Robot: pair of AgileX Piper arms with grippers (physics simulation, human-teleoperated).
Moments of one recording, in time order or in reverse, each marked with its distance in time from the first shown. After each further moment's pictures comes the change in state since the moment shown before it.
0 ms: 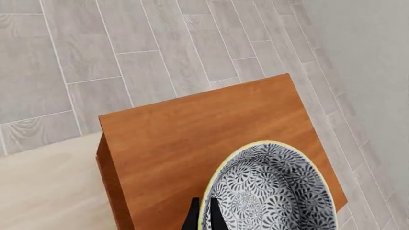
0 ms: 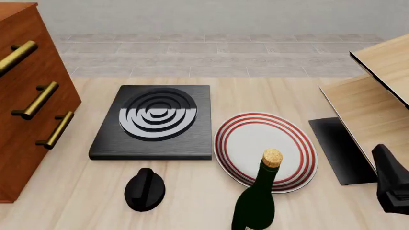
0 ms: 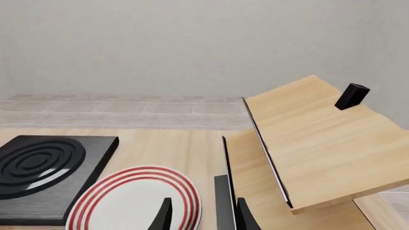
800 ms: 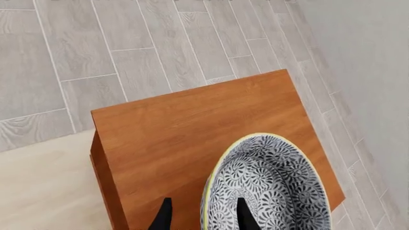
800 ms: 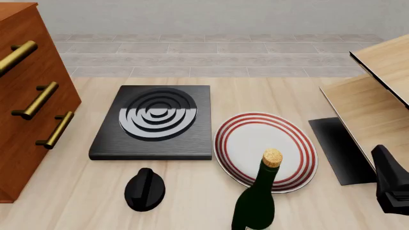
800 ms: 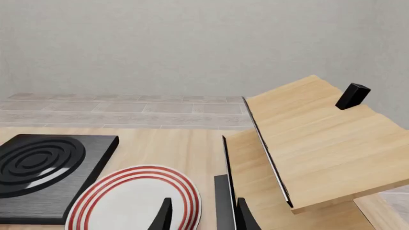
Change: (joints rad) left arm -0.022 -0.015 0.047 -0.037 -0.021; right arm 0.002 -0.004 0.004 0.000 -0.004
